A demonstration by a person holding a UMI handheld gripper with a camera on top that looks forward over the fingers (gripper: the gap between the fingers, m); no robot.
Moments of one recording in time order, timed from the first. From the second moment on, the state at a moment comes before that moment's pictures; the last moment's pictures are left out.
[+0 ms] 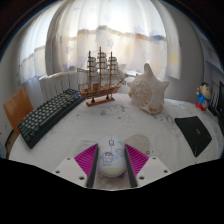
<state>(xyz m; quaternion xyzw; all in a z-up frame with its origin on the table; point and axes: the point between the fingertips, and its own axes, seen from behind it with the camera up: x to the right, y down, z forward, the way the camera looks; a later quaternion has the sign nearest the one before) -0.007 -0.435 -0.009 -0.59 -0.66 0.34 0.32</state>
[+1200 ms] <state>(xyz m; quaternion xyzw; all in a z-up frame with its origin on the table) -0.094 -0.049 -0.015 -0.63 -0.63 0.28 0.35</state>
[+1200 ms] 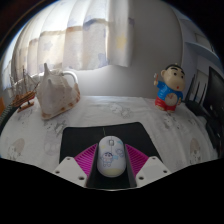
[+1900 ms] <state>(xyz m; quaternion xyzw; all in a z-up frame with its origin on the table) 0.161 -0.121 0.183 -0.64 -0.66 0.26 0.29</state>
